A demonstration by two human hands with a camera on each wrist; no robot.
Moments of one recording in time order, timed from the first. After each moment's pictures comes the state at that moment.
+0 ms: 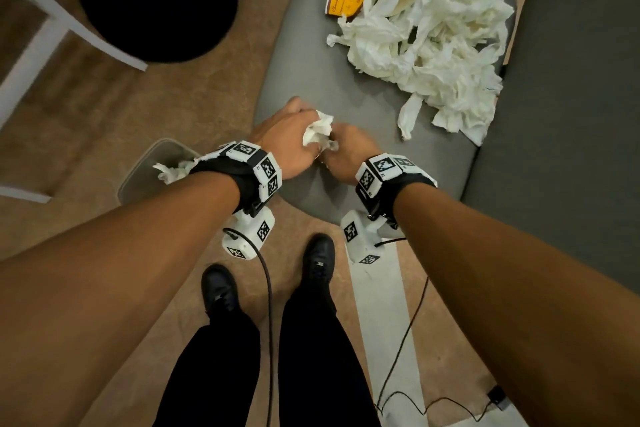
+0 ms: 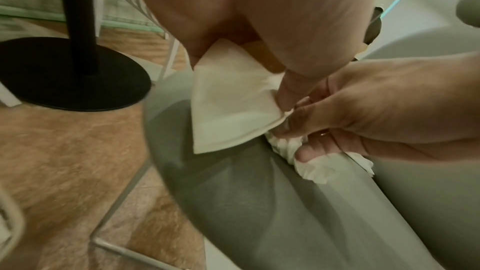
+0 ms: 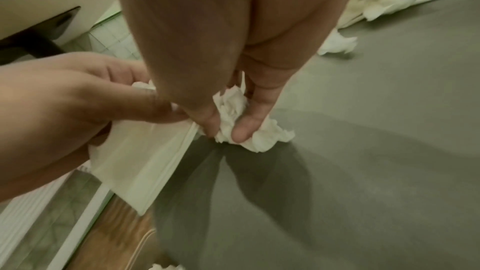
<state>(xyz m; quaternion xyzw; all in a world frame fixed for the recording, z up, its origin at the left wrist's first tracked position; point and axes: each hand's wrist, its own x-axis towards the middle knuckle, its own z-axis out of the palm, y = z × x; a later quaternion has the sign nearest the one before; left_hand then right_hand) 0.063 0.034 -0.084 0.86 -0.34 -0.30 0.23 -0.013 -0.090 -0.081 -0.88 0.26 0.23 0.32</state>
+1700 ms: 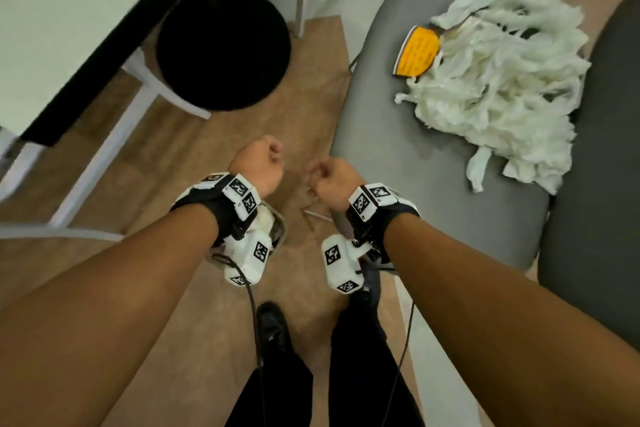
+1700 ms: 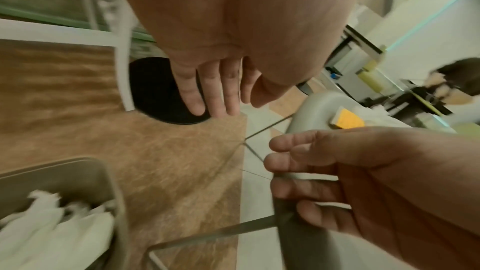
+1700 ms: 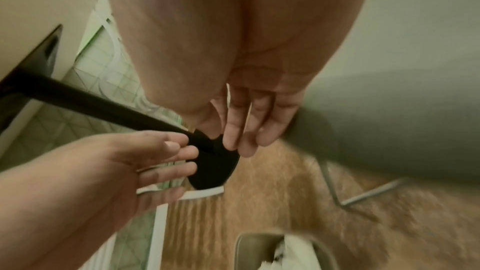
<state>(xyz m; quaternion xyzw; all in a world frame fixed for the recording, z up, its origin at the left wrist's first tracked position) 0.186 0.130 -0.104 0.91 -0.09 -0.31 0.27 0.086 -0.003 -0.115 -0.77 0.33 0.23 0.50</state>
